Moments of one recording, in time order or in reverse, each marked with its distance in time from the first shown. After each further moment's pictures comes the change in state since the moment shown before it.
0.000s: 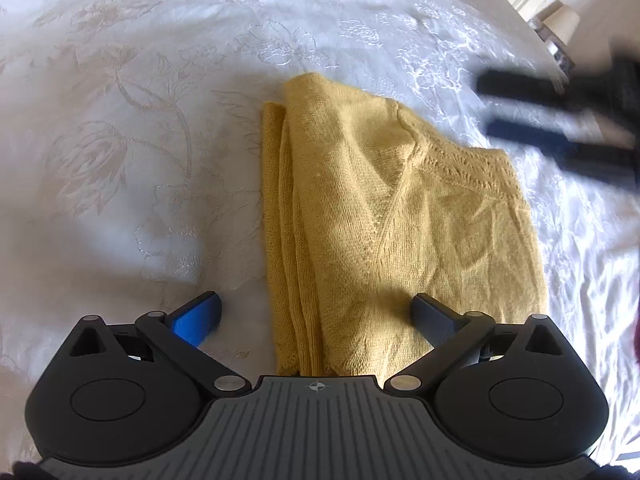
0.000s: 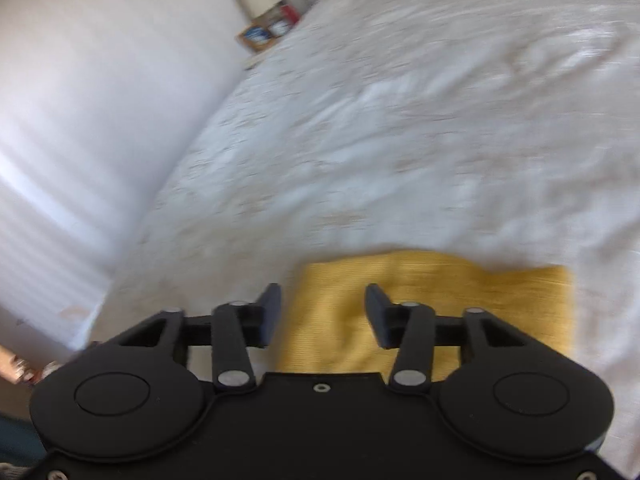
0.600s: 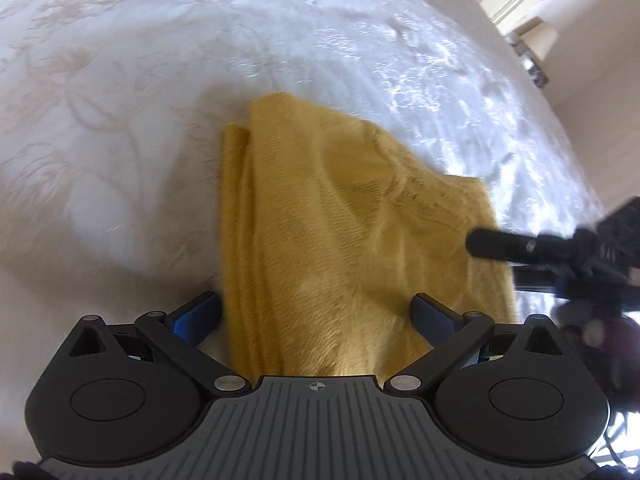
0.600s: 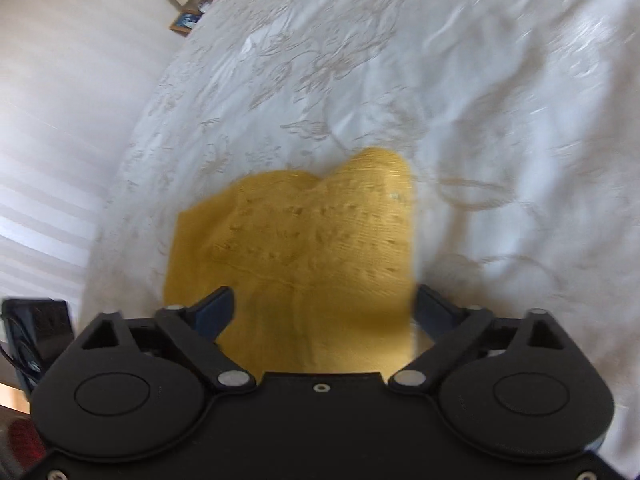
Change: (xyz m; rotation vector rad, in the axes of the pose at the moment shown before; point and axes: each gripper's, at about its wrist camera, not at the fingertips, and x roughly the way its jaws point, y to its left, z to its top) left arm 0.023 0.000 0.022 -0.013 -0.017 -0.142; right arm 0.035 -0.097 -0.020 0.227 0.146 0.162
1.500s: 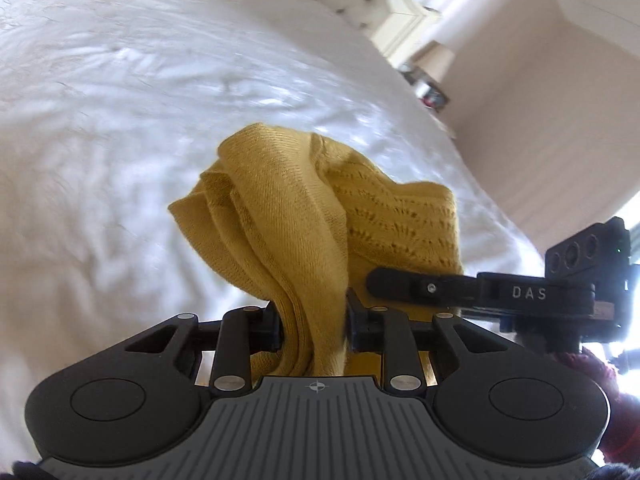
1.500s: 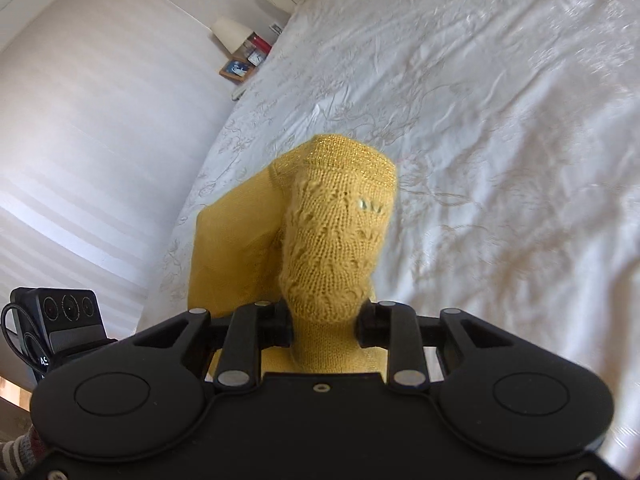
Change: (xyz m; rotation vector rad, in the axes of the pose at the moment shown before) left arm -0.088 -0.164 -0.060 0.111 -0.153 -0.198; right arm -0.197 0.043 -0.086 -0.096 -0.157 0.012
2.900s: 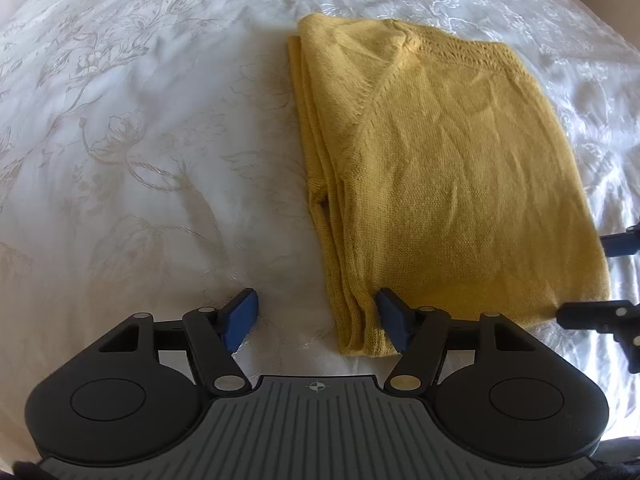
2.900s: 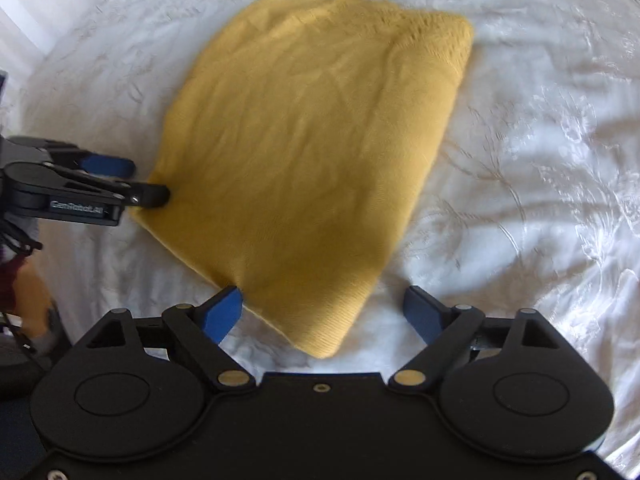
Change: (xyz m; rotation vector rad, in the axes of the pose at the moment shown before) left arm 0.049 -0.025 -0.162 0.122 0.302 0.557; right arm -0.033 -0.062 -0.137 -0.391 0.342 -0.342
